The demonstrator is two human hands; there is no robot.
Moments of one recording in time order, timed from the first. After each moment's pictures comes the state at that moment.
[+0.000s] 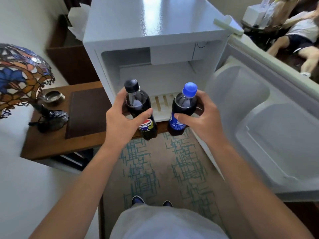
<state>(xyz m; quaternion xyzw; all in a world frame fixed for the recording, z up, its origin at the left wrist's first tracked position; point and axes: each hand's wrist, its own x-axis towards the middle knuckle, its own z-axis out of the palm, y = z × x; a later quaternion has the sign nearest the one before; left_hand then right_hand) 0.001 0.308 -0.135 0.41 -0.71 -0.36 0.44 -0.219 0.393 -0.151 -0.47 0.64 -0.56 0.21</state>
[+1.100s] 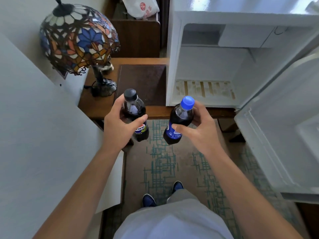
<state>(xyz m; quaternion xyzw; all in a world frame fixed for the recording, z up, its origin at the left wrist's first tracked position) 0.215 0.339 -0.172 0.52 -0.67 -0.32 0.41 -0.025 0.403 -0.179 -0.52 0.61 -0.50 0.33</state>
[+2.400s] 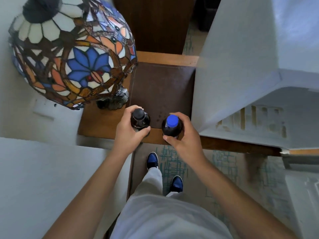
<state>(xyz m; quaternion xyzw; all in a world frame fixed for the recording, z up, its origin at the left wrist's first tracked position) 0.228 0.111 -0.267 0.62 -0.62 -0.38 0.31 0.026 0.153 -0.274 -0.53 0.64 -0.37 0.43</state>
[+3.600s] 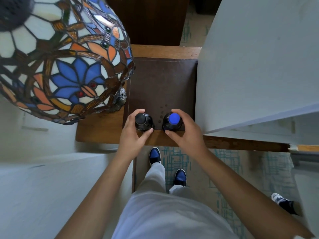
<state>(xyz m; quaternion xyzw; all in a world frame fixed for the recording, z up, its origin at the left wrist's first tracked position) 0.235 0.083 -0.312 0.60 -0.64 -0.40 0.26 0.021 0.110 -0.307 -0.58 0.66 -0.30 0.37</state>
